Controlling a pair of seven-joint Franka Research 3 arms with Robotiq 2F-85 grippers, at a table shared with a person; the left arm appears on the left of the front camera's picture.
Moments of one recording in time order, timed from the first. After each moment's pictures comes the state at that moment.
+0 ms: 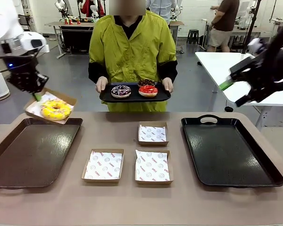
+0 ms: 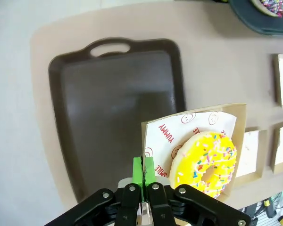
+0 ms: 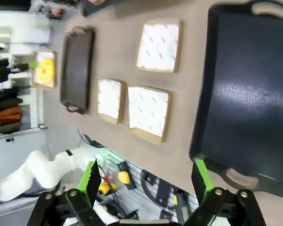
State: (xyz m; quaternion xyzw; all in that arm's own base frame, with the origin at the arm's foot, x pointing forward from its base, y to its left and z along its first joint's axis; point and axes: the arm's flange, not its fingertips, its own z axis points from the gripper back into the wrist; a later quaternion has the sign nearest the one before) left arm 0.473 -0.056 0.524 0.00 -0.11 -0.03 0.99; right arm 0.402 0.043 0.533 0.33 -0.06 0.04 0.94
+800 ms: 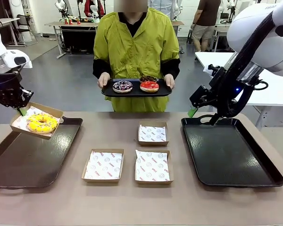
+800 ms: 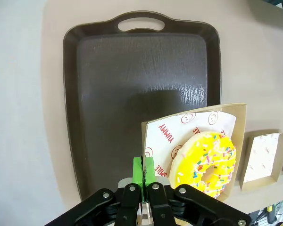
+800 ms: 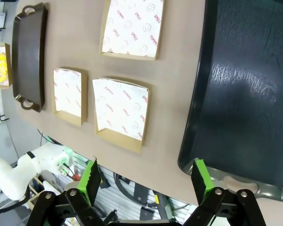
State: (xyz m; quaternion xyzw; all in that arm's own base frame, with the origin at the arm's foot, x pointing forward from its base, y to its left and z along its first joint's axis) left arm 0.464 -0.012 0.483 0.00 -0.09 0.01 1.00; right arm 0.420 0.123 0.480 0.22 -0.01 0.06 0.97
